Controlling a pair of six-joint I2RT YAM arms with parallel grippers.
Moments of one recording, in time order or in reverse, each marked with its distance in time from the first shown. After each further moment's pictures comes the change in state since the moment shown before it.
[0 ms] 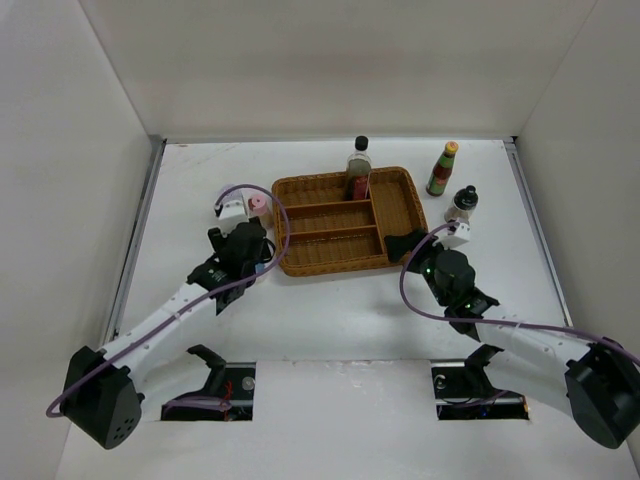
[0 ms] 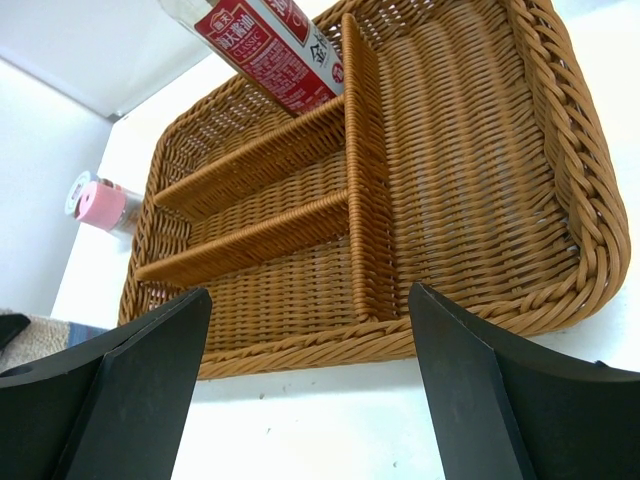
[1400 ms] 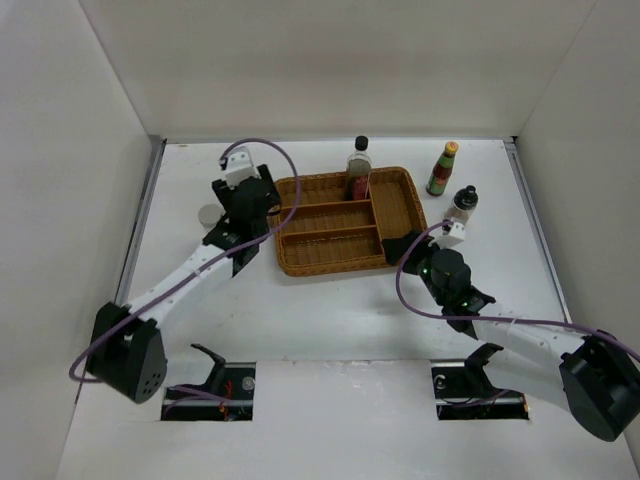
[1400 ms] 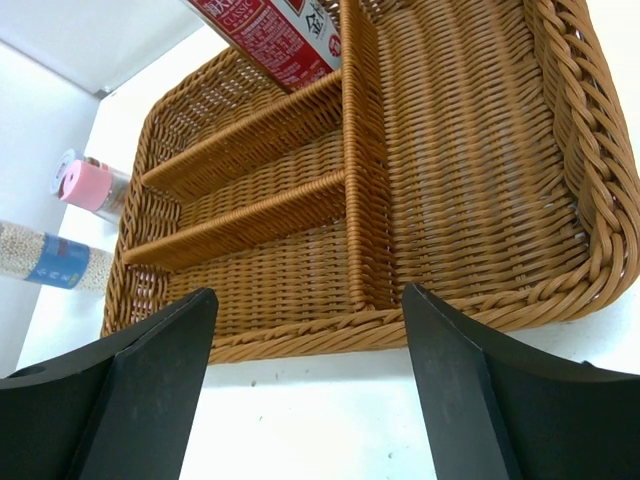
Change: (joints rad) left arm 0.093 0.230 0.236 0.359 -0.062 0.153; right arm 0.006 0.043 0.006 0.001 -0.021 -0.004
